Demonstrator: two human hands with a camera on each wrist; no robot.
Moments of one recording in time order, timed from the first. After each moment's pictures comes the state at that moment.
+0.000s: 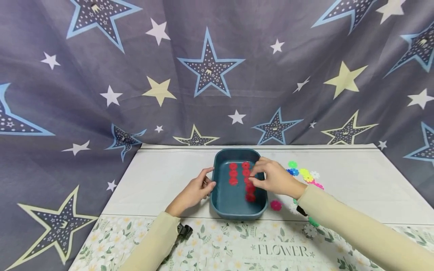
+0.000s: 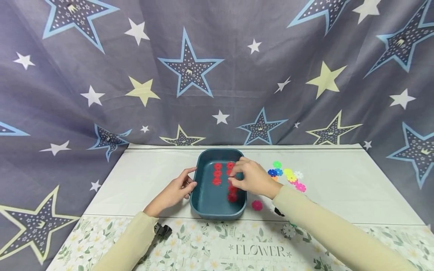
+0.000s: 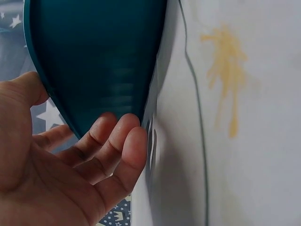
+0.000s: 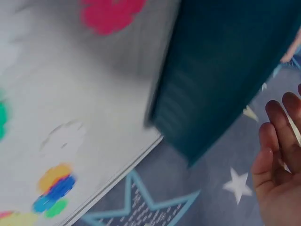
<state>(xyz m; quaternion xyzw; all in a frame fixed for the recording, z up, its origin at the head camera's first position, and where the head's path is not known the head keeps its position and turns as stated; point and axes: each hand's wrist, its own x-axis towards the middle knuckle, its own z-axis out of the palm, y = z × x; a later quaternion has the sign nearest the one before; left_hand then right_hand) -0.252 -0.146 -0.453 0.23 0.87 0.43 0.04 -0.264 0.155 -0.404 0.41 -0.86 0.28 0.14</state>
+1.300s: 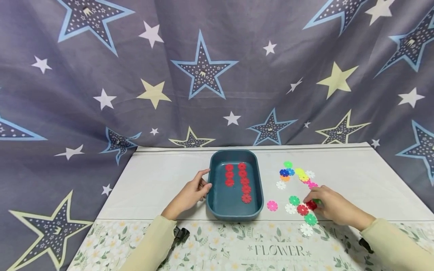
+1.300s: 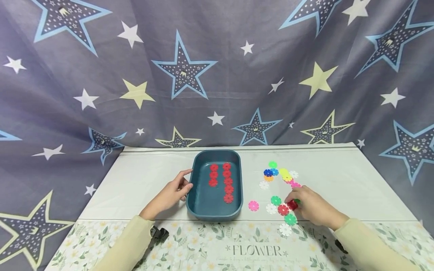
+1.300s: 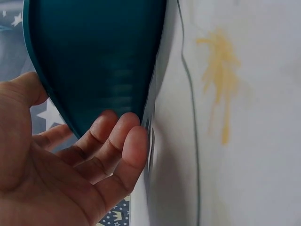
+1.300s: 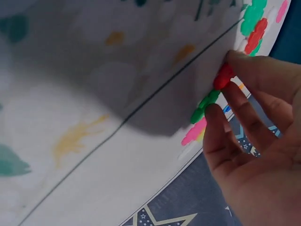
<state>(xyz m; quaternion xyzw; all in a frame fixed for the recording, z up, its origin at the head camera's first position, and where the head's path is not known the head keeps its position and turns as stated) -0.250 -0.146 -0.454 0.22 0.86 0.45 0.05 -0.197 0.312 -0.447 0.33 -0.92 0.19 0.03</state>
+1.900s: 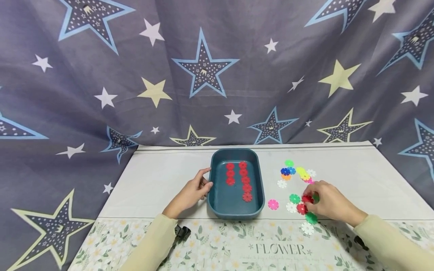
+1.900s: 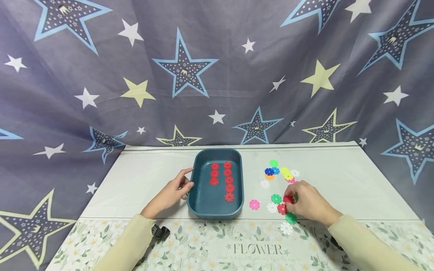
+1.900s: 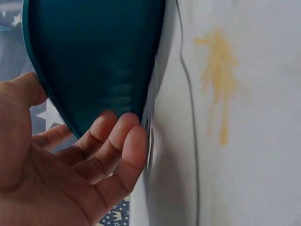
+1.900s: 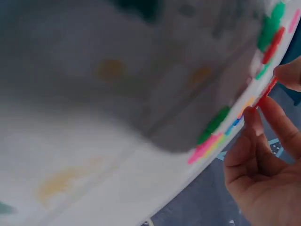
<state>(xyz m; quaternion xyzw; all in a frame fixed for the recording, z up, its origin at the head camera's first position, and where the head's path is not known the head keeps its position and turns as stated) -0.251 -0.146 -0.454 0.22 0.87 0.44 0.05 -0.207 0.296 -0.454 0.23 -0.95 0.22 0.06</state>
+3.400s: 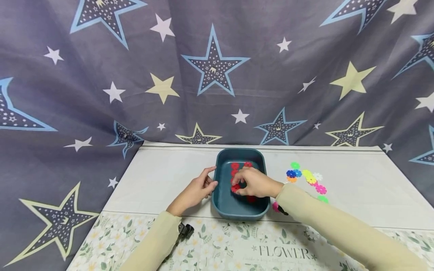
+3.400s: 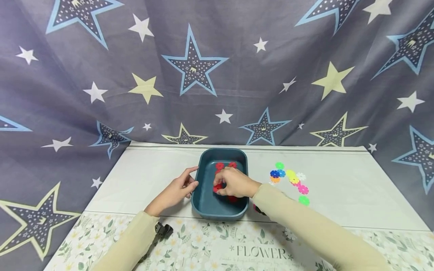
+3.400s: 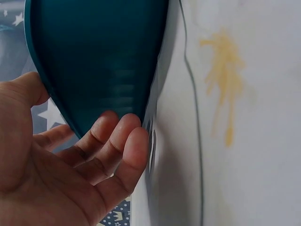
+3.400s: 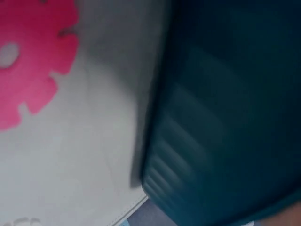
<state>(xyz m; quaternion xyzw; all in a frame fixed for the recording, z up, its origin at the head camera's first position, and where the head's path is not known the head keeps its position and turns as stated) -0.251 -0.148 -0.453 0.23 0.87 0.44 0.05 -0.283 0.104 -0.430 0.44 -0.86 0.26 -0.03</state>
